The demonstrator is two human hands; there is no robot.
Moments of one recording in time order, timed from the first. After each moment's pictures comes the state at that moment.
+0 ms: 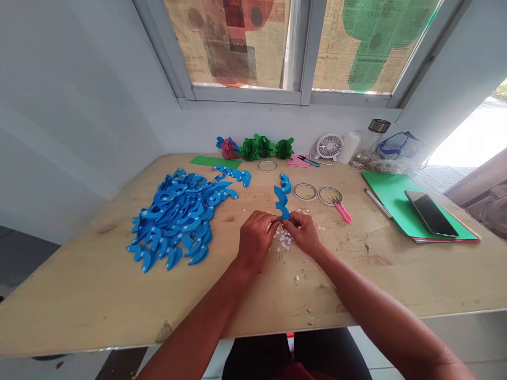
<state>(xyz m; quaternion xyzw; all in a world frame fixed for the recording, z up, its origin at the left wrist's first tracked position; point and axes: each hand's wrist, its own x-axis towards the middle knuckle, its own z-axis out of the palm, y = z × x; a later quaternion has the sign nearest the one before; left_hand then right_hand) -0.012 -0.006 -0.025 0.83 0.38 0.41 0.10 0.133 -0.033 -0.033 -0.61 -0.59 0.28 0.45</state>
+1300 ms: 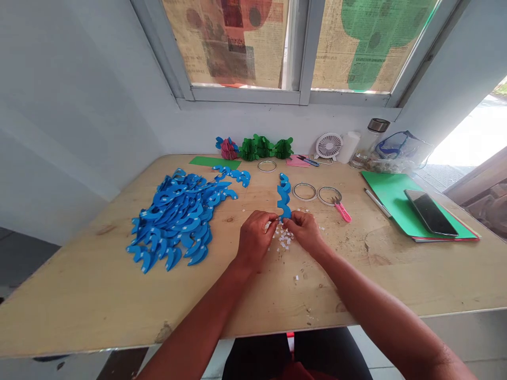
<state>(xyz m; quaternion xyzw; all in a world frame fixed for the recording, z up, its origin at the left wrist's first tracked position) -0.012 -0.007 -0.022 0.81 0.39 0.41 0.15 0.135 -0.030 -0.034 -0.61 -0.54 0.34 0.47</state>
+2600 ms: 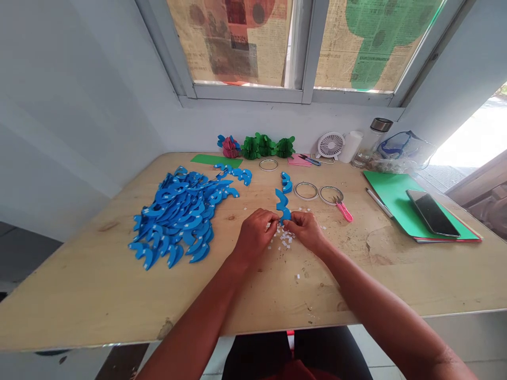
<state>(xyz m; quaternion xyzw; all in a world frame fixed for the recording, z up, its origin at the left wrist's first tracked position) -0.020 0.001 -0.020 0.84 0.36 0.36 0.17 0.140 -0.028 -0.039 -0.56 -0.58 0.39 0.45</state>
